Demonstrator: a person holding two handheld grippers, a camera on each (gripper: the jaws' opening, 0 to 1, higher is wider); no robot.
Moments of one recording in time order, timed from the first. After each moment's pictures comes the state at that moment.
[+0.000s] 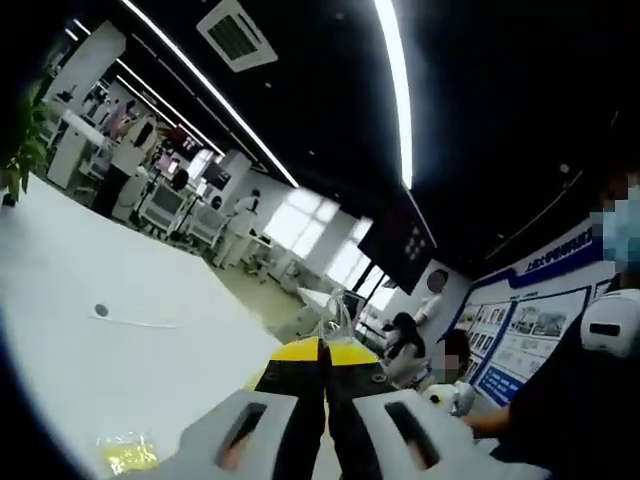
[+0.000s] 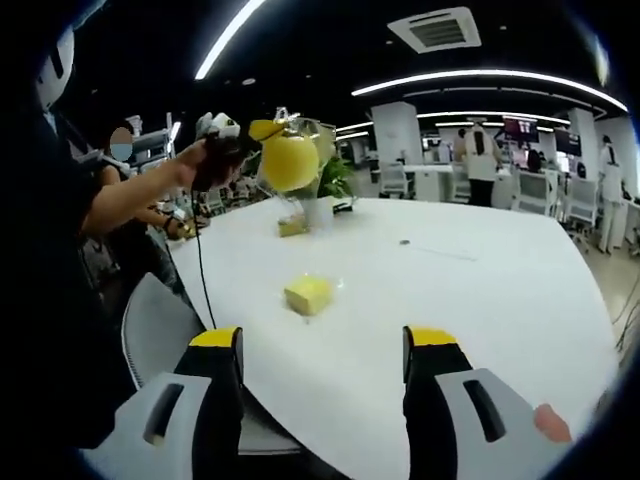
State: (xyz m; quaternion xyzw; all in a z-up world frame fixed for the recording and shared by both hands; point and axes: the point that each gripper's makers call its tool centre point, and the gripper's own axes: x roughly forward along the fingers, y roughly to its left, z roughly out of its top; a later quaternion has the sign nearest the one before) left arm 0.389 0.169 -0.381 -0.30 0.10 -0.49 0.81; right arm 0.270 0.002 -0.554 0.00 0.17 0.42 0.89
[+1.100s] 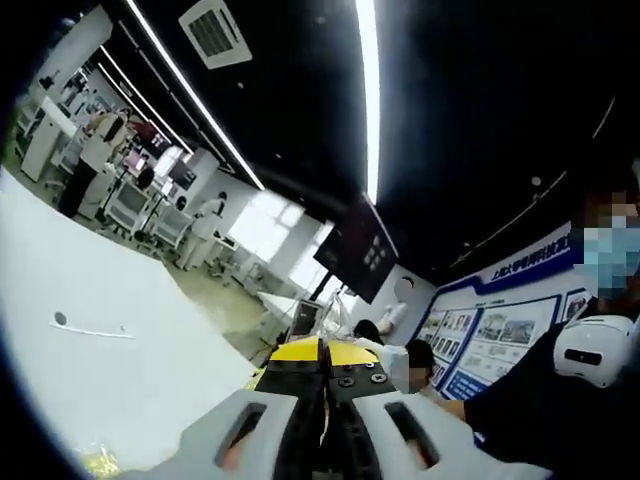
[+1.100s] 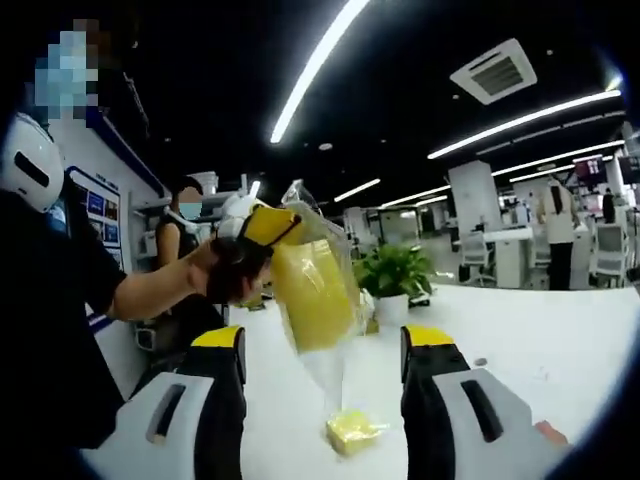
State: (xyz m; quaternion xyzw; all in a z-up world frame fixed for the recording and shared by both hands) left arm 0.371 0.137 -0.337 -0.31 0.08 -0.55 0.77; right arm 0.364 0.116 -0.410 0.06 0.02 0.58 0.81
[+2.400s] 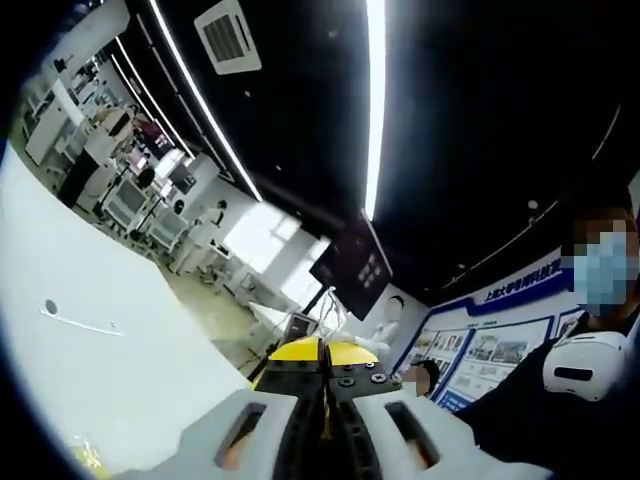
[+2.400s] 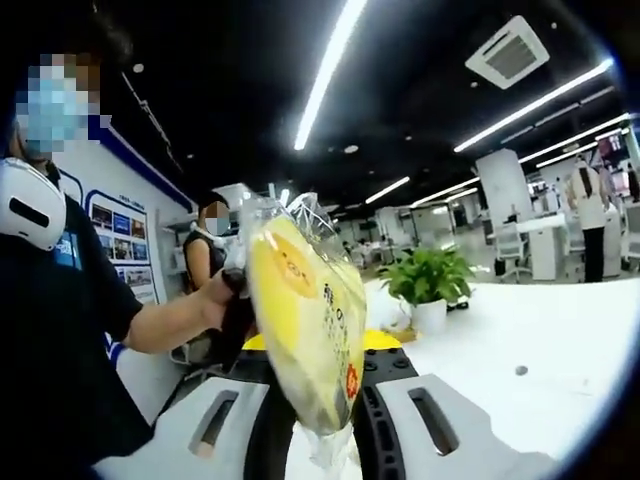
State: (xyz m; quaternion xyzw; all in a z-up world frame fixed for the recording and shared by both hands) left arm 0.375 0.142 -0.336 -0.35 0.07 -0.54 0.76; right arm 0.367 0.154 -0.394 0.11 0.04 0.63 0.77
